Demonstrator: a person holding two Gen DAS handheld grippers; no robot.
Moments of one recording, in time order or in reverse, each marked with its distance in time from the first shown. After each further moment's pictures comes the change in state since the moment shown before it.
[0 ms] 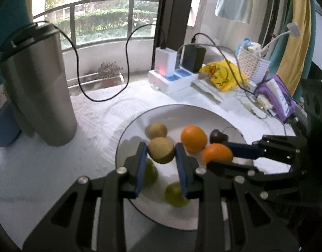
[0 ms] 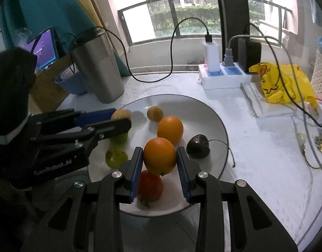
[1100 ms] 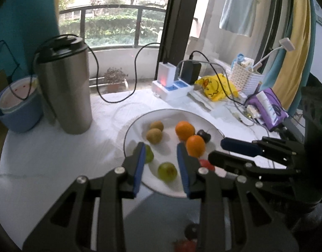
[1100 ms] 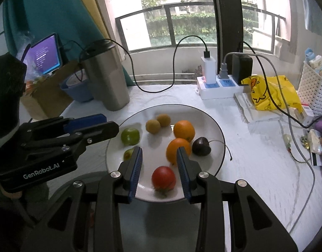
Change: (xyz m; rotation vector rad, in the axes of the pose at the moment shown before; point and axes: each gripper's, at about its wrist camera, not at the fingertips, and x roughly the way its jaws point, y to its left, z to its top) left arm -0.067 -0.009 -0.018 -0.061 -0.073 0.012; right arm -0.041 0.027 -0.004 -0.002 -0.067 -0.052
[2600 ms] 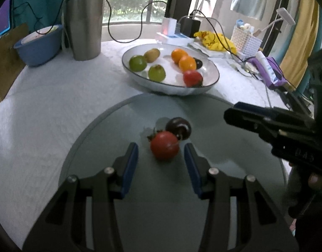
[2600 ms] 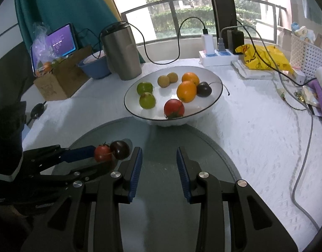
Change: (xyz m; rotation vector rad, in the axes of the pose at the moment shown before) left arm -0.023 -0.034 -0.111 -0.055 0.141 0.080; right arm -0.040 0.007 -0.082 0.018 0.037 0.058
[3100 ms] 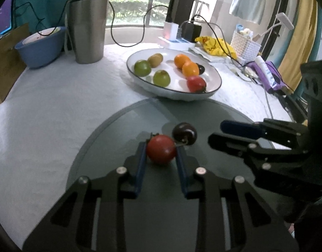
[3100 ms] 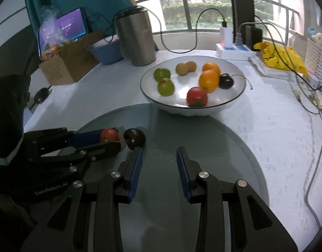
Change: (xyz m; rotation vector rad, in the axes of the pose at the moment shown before) left arm -0.006 0.013 0.001 -0.011 -0.027 -0.026; right arm 0.019 0.025 -0.005 -0.077 0.063 0.029
